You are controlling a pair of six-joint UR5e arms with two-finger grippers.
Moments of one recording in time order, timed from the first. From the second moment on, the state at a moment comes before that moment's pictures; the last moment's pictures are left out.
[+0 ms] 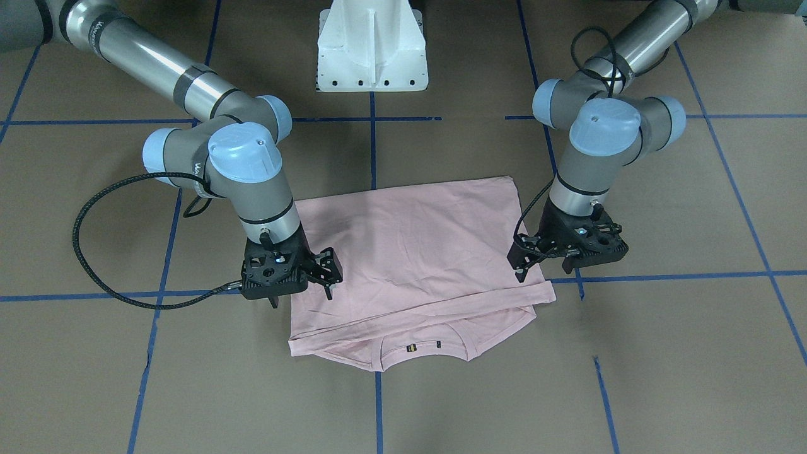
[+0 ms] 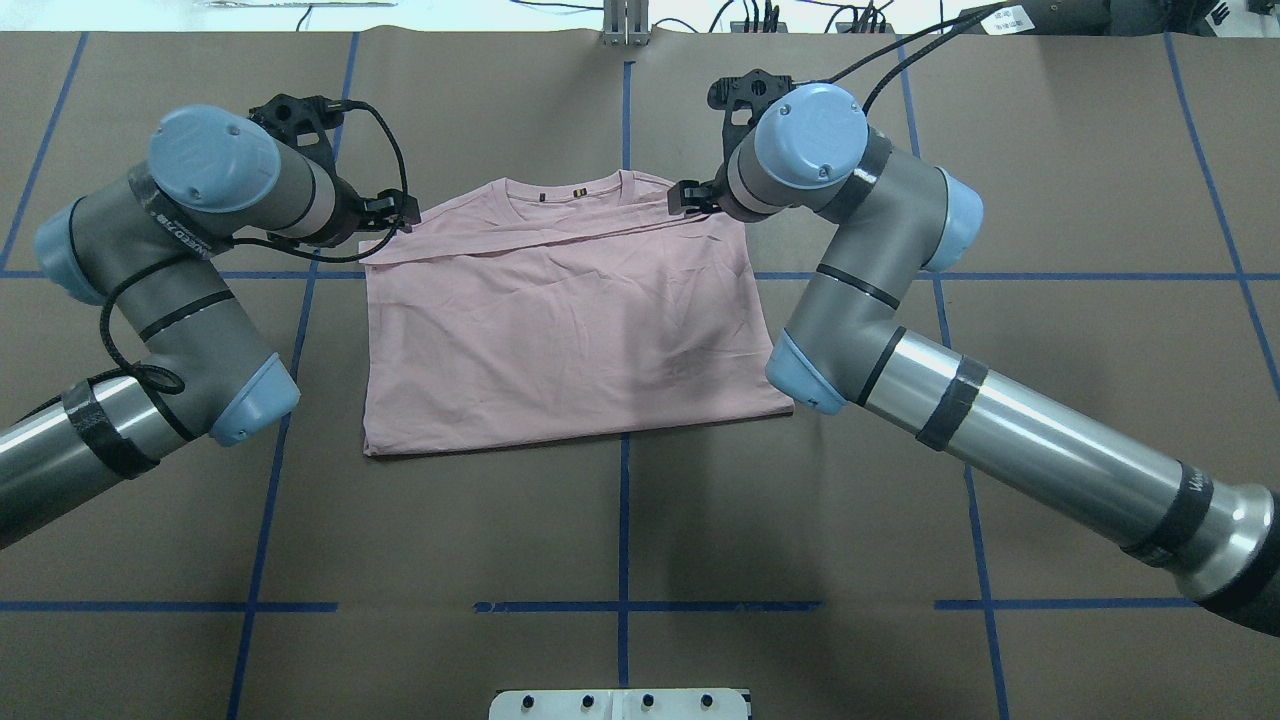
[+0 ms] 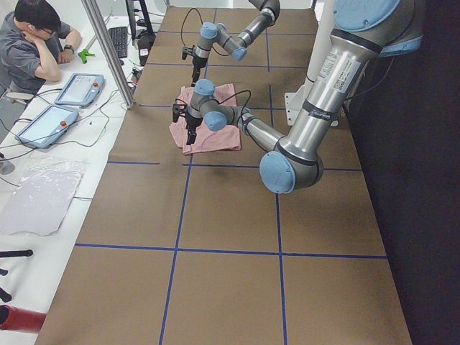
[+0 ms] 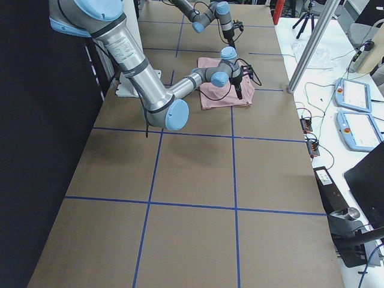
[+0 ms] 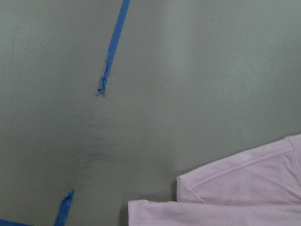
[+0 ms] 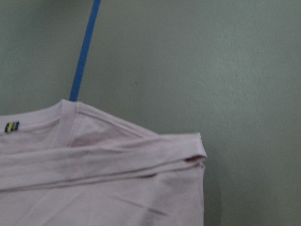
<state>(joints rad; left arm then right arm) -0.79 -2.06 -1.55 -1.99 -1.81 -1.24 0.69 -0.85 1.36 -1.19 1.78 1.06</state>
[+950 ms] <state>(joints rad) -0.78 -2.05 -1.75 -1.86 -1.82 -1.36 0.59 -0.99 1.57 -1.42 1.89 1.21</state>
